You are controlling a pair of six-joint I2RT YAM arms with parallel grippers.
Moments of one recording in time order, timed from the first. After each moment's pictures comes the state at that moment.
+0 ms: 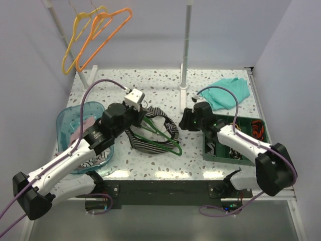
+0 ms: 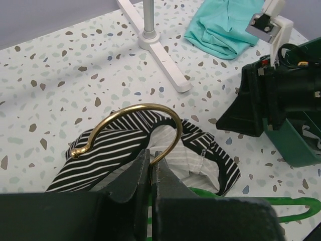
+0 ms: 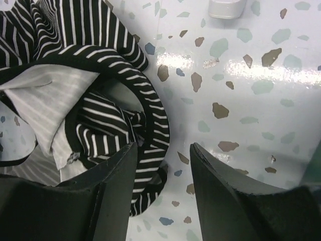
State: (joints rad) left arm -0.74 1.00 0.89 -0.18 -0.15 -0.13; right arm 0.54 1.34 0.78 -0.16 0.01 0.56
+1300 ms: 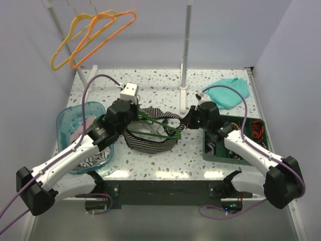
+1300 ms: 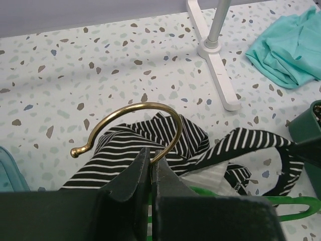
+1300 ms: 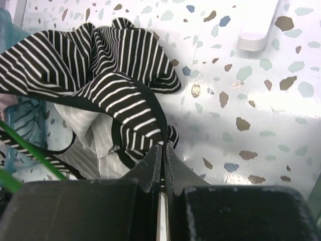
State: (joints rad) left arm -0.74 1.06 0.93 -0.20 -0.43 -0.21; right arm 0.54 1.21 0.77 -0.11 -0.03 0.57
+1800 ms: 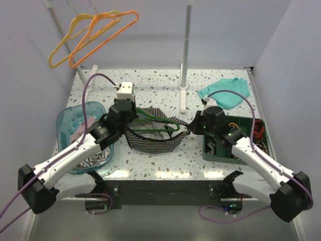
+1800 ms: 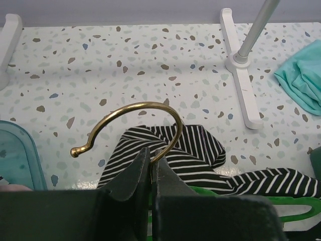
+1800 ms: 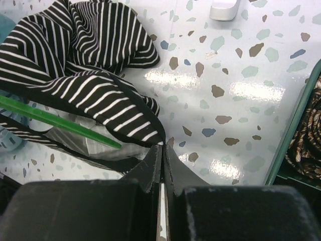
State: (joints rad) left arm -0.74 1.09 0.94 -0.20 -0.59 -0.29; right arm 0.54 1.04 0.74 -0.31 0.02 0.54
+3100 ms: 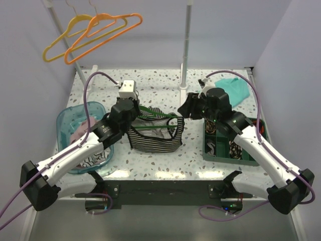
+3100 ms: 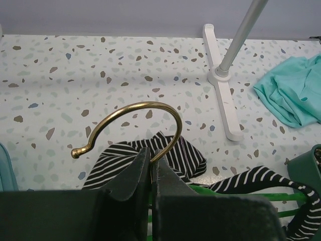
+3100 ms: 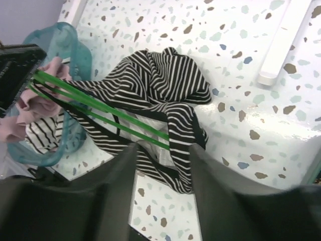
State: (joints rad) left arm -0.75 1.13 0.94 -0.10 -0.58 -0.31; right arm 0.58 1.12 1.11 -0.45 -0.04 0.52
